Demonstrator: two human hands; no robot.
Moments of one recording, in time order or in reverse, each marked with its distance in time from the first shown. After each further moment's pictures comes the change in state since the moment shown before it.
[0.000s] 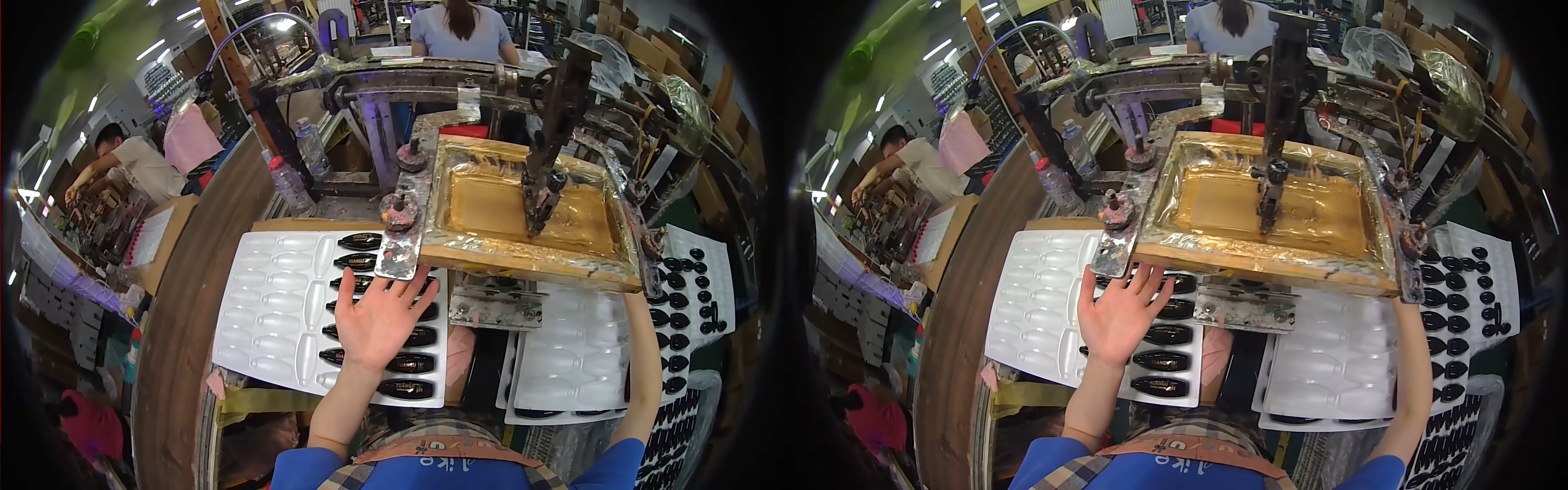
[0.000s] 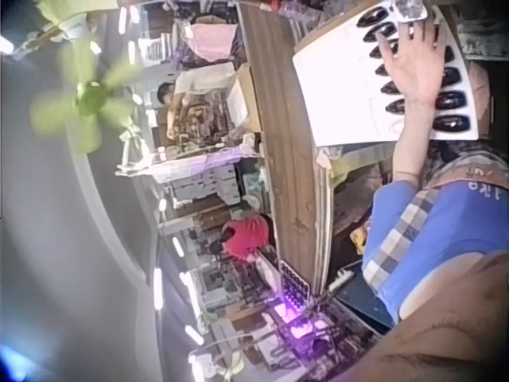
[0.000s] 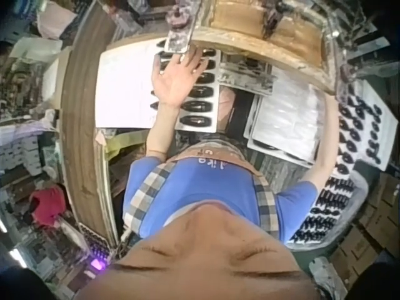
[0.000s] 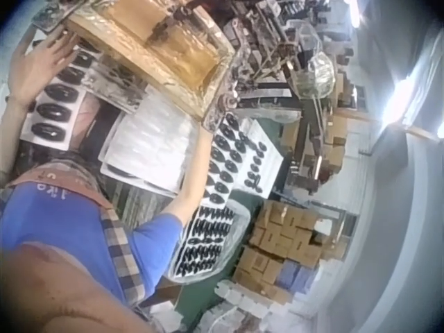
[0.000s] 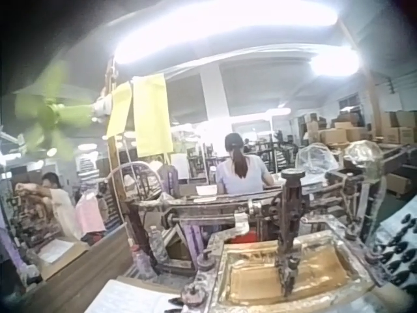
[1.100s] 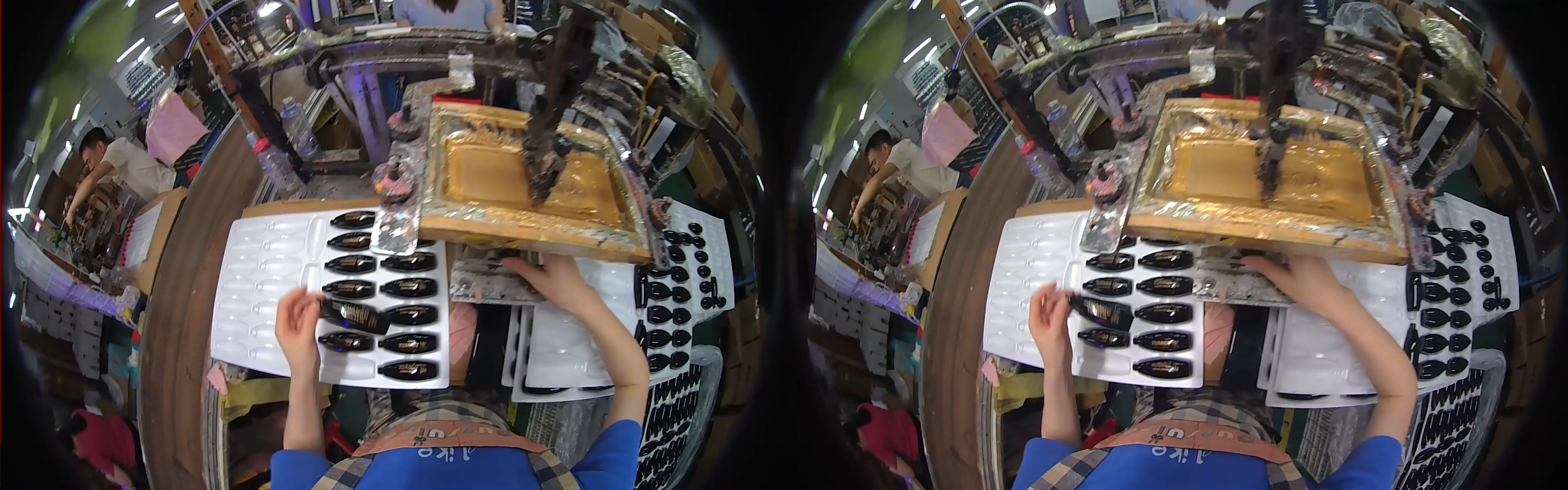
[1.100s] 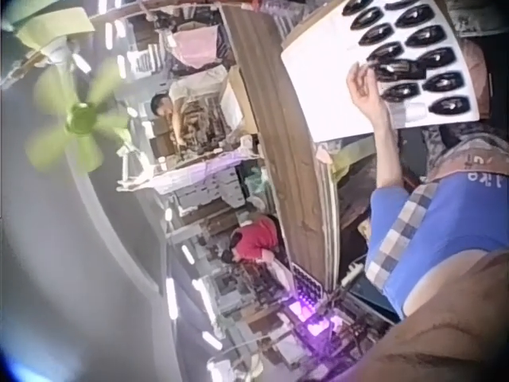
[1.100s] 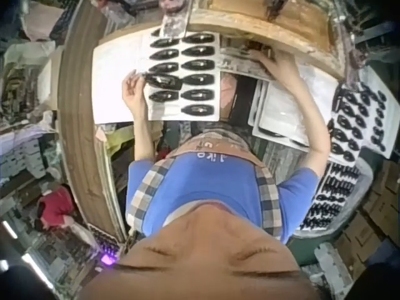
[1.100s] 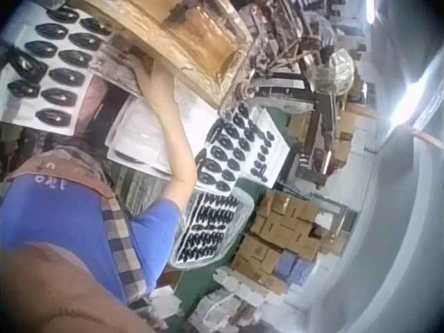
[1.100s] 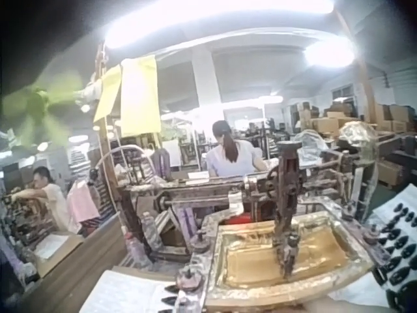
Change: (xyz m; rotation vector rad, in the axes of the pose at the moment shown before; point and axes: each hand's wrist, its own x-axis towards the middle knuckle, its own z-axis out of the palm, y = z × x) left_hand -0.065 0.080 -0.072 1.366 0.395 0.639; right_hand 0.061 -0.168 -0.005 0.406 -0.313 0.078
